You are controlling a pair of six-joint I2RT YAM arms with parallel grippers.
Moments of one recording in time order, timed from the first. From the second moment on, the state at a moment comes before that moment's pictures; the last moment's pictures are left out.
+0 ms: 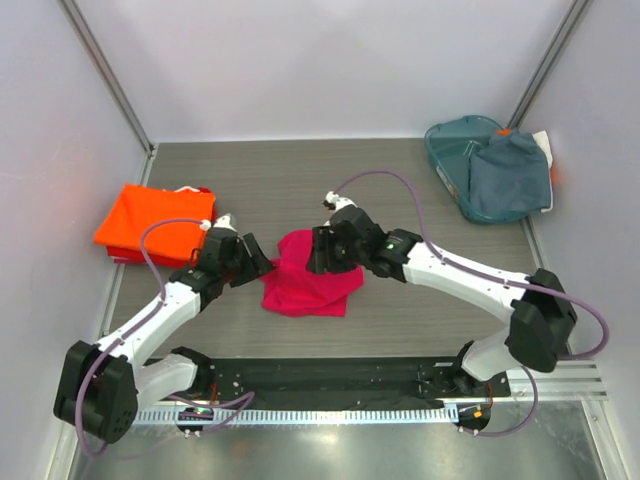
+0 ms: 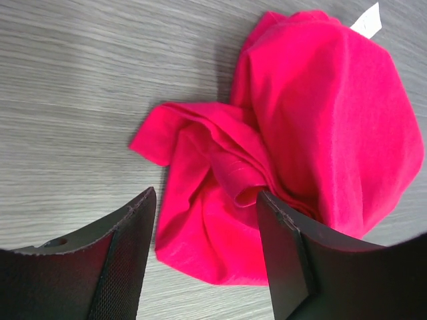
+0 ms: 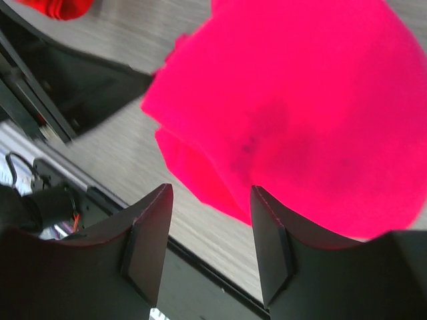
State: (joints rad) left arm -0.38 1.07 0.58 -0.27 0.01 -0.71; right arm 0.88 1.45 1.11 -0.39 -0.01 0.65
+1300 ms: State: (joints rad) left arm -0.38 0.99 0.36 -0.11 0.16 -0.90; right arm 1.01 2.20 1.91 -0.87 0.44 0.60
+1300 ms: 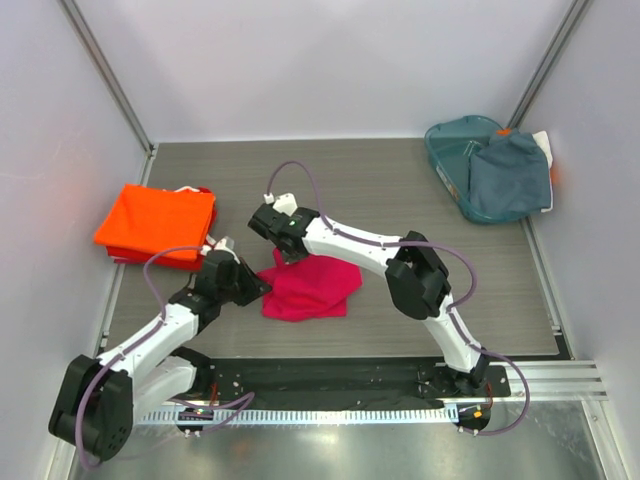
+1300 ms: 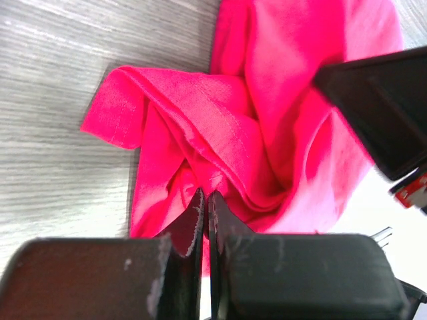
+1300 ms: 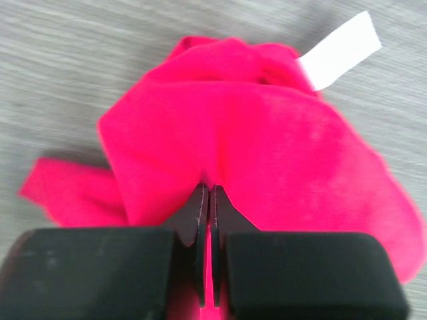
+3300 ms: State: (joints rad) left arm -0.22 0.55 0.59 -0.82 -0.03 -0.90; right arm 0.45 0.90 0.75 -0.71 0.37 0.74
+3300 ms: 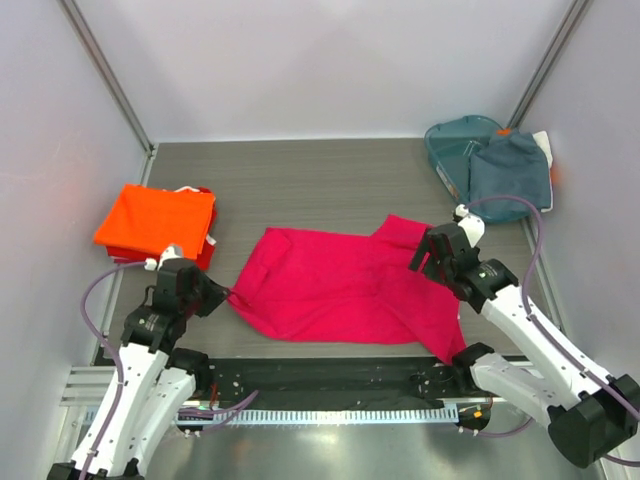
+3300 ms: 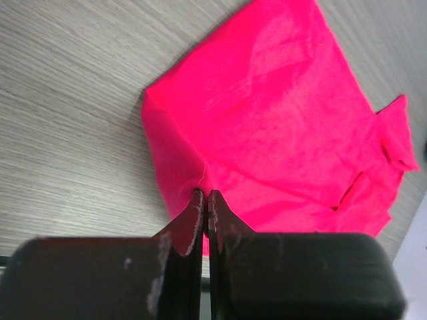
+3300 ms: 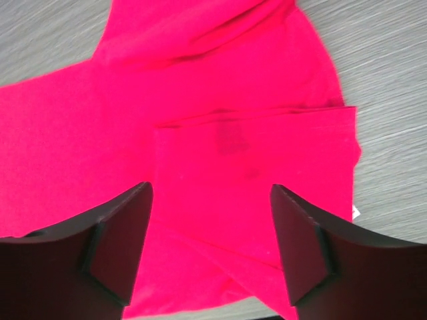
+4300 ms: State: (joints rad) left arm -0.22 0.51 0.58 -0.79 -0.04 -0.94; right arm 0.05 1.26 0.67 -0.52 0.31 0.81
